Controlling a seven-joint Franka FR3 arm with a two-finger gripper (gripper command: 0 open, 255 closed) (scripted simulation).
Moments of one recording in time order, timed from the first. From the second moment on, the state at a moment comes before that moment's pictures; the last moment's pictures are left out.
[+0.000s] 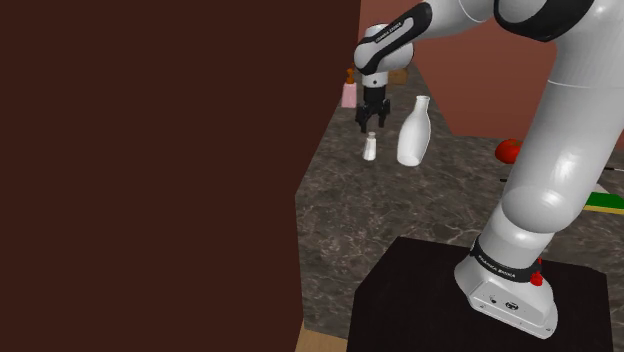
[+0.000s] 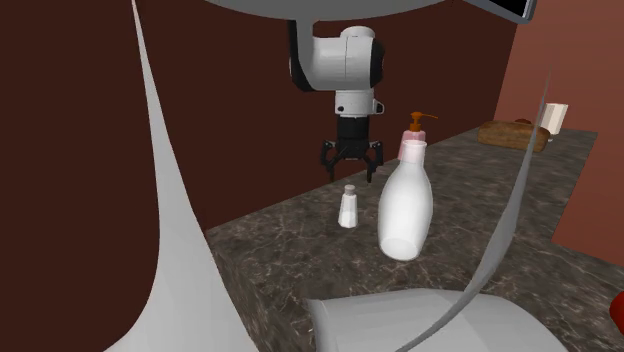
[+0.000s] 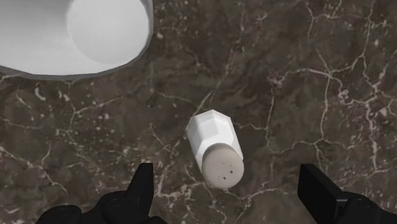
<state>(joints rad) -0.09 0.10 -0.32 -2.02 0.02 2.02 -0.15</state>
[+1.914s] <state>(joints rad) -0.09 0.07 -0.32 -2.00 0.01 1.96 -0.15</state>
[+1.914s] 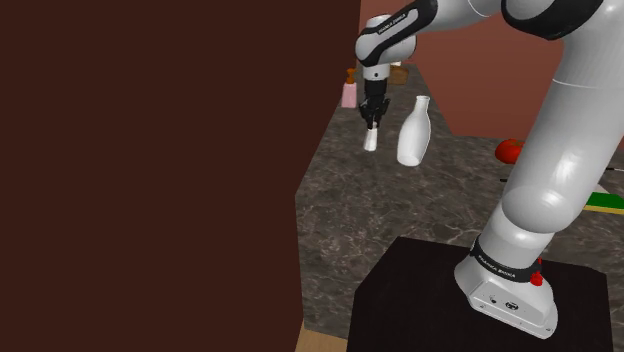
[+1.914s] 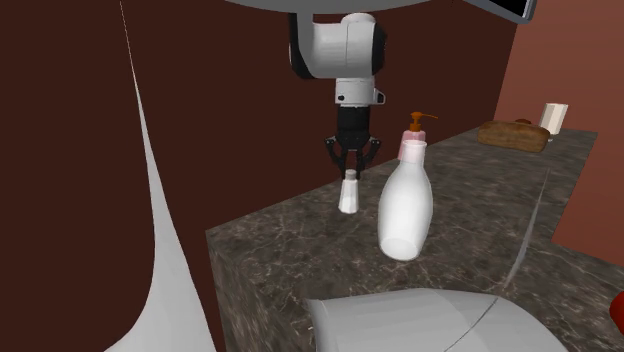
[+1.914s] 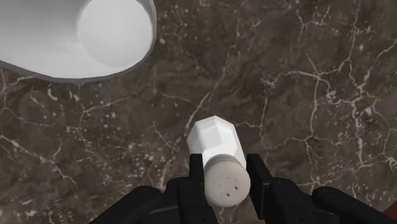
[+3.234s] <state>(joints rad) -0.08 0.02 -0.32 -1.79 -0.01 1.71 -0.14</state>
